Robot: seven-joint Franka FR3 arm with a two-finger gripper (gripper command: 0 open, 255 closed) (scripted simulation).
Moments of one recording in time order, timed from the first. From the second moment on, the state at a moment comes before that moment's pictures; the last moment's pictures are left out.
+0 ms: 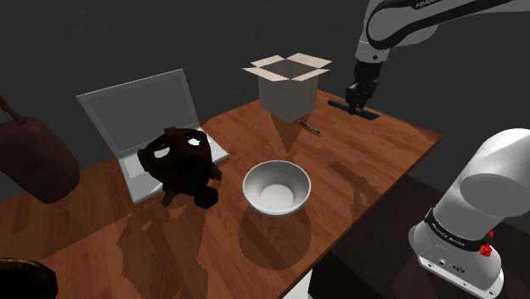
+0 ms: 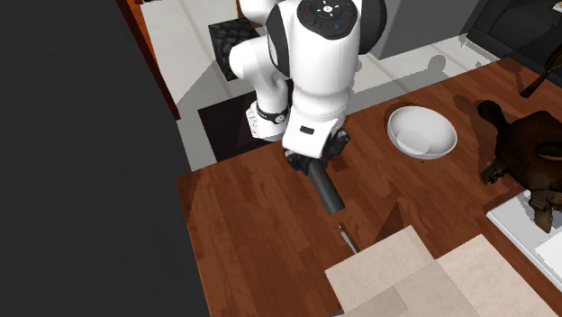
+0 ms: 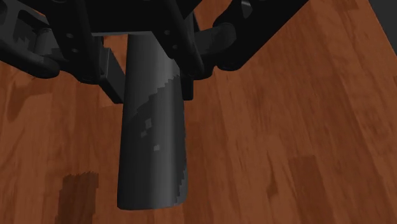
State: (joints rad) arm -0.03 -0.49 -0.20 -2.48 -0.01 1.98 -0.08
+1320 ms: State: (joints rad) arm 0.08 -0.35 -0.02 -2.53 0.09 2.18 0.13
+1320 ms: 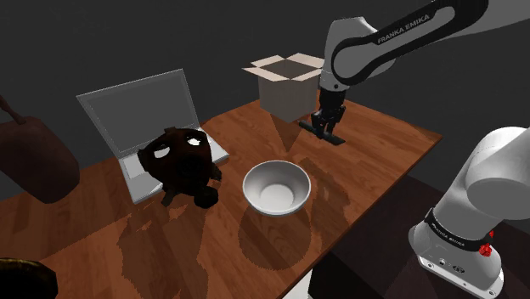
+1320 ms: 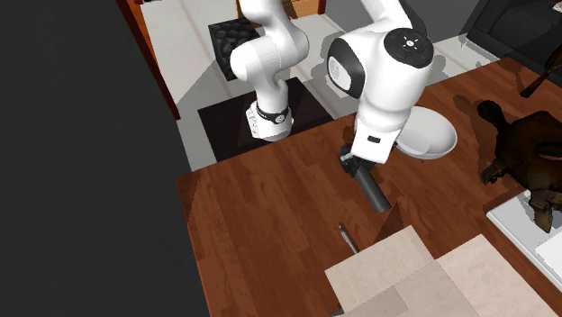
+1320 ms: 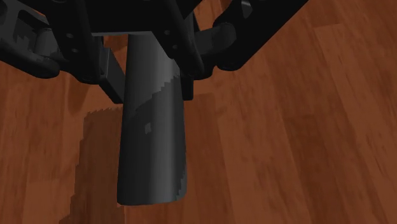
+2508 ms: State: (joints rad) arm 0.09 -0.23 -0.02 -2.62 0.11 2.39 0.10
